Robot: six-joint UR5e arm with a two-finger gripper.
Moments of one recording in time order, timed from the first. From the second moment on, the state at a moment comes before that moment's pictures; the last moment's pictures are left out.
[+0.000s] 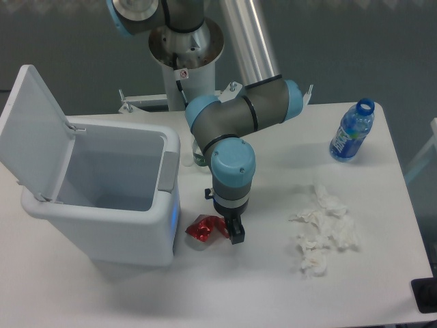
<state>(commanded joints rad) 2.41 -2.07 -1.70 -0.94 1.58 1.72</state>
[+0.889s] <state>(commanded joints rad) 2.41 -2.09 -1.68 -0.94 1.58 1.69</state>
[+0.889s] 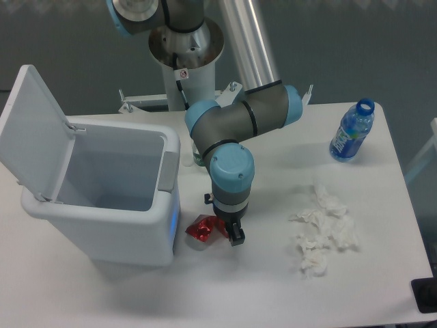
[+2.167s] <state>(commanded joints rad) 2.39 -2.10 -1.67 -0.94 1.60 1.63</state>
